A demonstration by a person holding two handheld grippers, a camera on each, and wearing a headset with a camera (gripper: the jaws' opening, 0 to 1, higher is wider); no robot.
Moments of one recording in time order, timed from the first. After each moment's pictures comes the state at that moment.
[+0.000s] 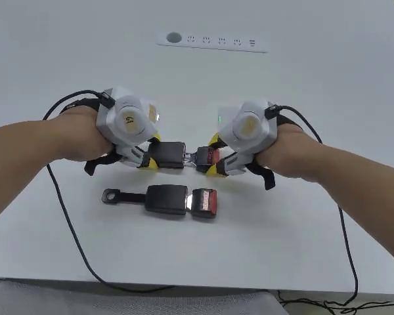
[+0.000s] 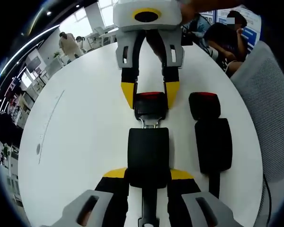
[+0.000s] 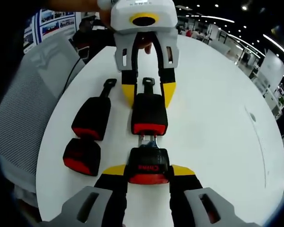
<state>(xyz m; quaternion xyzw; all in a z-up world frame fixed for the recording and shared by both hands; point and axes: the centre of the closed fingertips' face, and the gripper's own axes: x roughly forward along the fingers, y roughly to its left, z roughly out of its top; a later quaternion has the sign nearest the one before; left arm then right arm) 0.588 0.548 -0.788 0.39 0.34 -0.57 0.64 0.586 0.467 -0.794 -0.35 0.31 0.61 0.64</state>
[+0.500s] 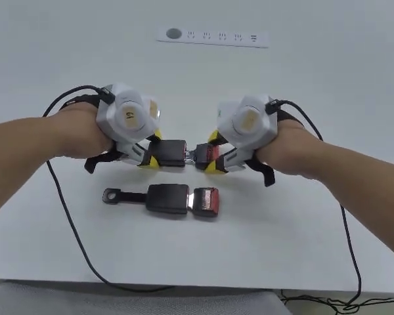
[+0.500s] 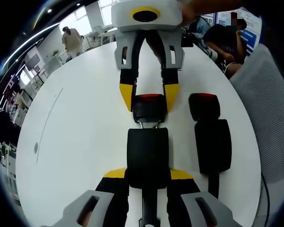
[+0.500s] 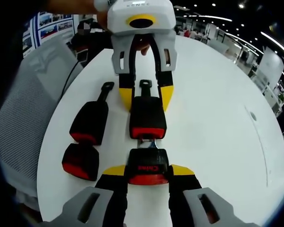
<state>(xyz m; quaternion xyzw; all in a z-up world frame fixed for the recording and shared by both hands) 0.592 0.548 -0.791 0.38 0.35 -0.58 0.63 0.588 0.473 -0.791 -0.34 0.32 0.60 0.65</state>
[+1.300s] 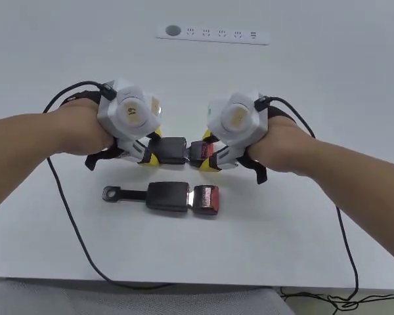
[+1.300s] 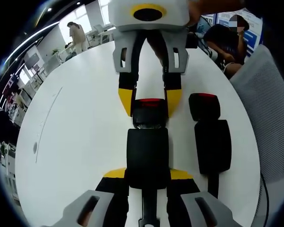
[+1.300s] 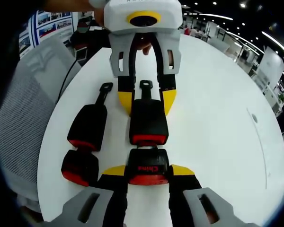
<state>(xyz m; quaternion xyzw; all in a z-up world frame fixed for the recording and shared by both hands) 0.587 0.546 -0.789 0.38 0.35 -0.58 0.63 0.587 0.483 -0.793 -0.35 0.32 0.60 0.65</state>
